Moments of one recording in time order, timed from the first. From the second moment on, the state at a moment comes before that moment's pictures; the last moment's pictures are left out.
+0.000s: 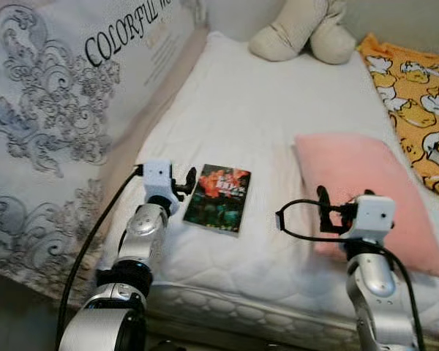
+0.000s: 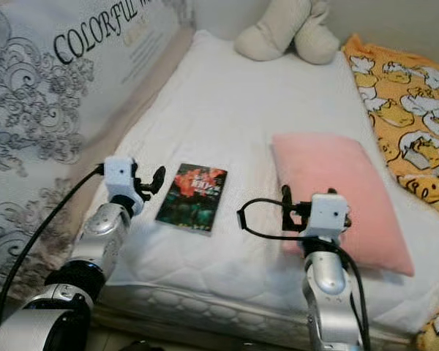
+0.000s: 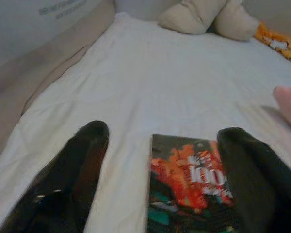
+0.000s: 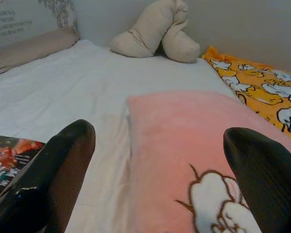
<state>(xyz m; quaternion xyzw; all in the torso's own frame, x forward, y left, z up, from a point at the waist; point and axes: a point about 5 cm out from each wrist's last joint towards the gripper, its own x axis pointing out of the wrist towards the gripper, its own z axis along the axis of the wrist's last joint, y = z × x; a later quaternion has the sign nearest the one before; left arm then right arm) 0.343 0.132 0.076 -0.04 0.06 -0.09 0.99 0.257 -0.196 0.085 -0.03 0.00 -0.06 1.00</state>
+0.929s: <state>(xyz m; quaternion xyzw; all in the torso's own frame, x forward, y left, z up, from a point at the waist) 0.353 0.113 0.095 -0.04 0.04 -0.17 0.98 0.258 -0.241 0.096 -0.03 -0.04 -0.16 0.99</state>
